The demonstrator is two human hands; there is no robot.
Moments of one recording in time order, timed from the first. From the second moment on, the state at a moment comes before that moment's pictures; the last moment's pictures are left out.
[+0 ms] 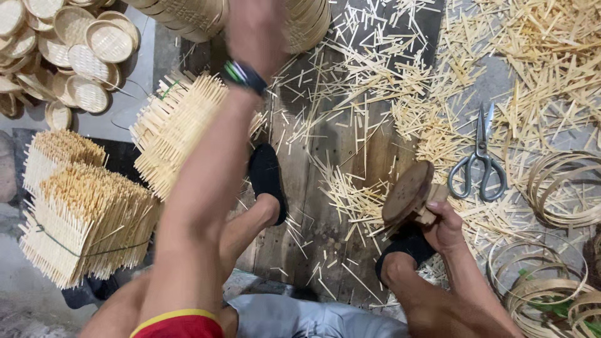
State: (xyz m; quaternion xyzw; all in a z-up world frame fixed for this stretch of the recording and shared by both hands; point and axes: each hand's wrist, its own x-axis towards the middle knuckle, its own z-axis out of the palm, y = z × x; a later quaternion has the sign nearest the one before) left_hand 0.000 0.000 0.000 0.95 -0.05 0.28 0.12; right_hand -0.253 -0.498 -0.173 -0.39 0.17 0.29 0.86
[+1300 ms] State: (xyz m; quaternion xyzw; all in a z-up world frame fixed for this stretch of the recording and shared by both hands) left_hand -0.232 0.123 -0.001 0.97 0.21 0.00 0.11; right_hand -0.238 -0.455 -0.153 -0.58 0.21 0.31 0.72
